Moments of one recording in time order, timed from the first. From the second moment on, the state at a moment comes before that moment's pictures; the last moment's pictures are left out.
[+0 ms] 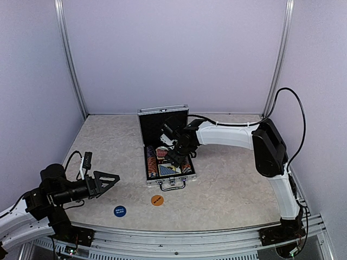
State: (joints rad) left arm -0.79 0.29 0.22 -0.17 0.17 -0.94; right arm 0.91 2.27 1.88 -0.70 0.32 -0.09
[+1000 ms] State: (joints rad) left arm -0.79 0.29 0.22 -0.18 0.17 -0.94; right arm 0.91 2.35 2.00 -0.71 0.45 -0.12
